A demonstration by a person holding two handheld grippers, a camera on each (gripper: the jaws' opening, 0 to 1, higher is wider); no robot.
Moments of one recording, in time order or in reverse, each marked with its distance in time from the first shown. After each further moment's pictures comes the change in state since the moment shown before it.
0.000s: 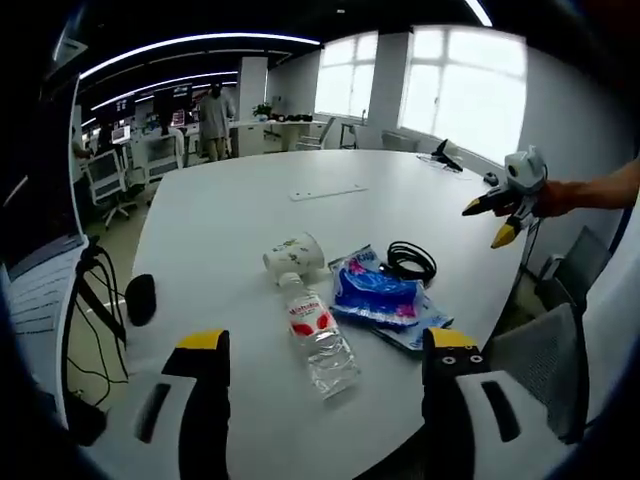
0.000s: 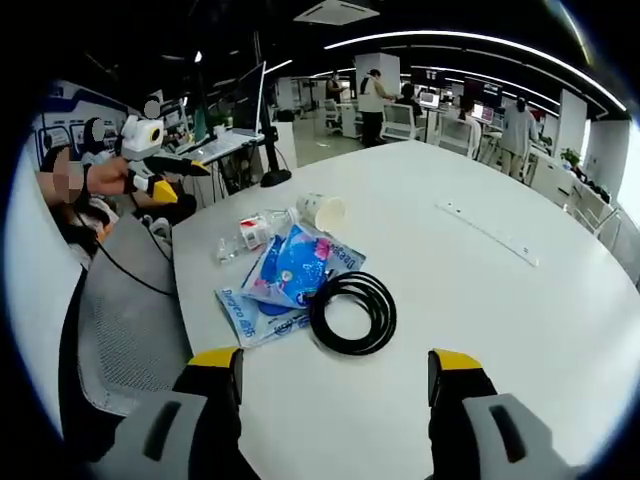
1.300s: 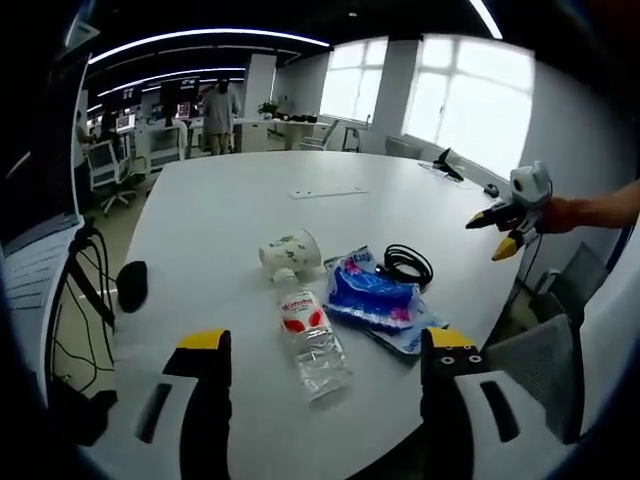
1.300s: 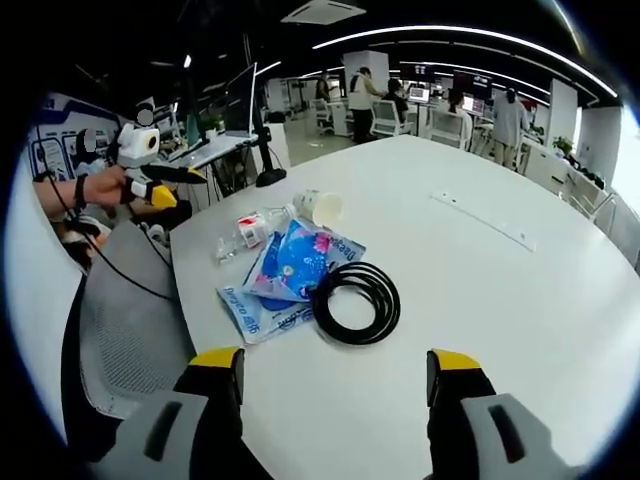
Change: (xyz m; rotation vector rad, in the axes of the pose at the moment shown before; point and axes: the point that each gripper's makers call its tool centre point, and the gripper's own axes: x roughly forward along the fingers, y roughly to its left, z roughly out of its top) left arm 0.005 -0.003 -0.004 -0.063 -0.012 -0.012; right arm -0.003 0.004 -0.010 0.050 0.003 -0.017
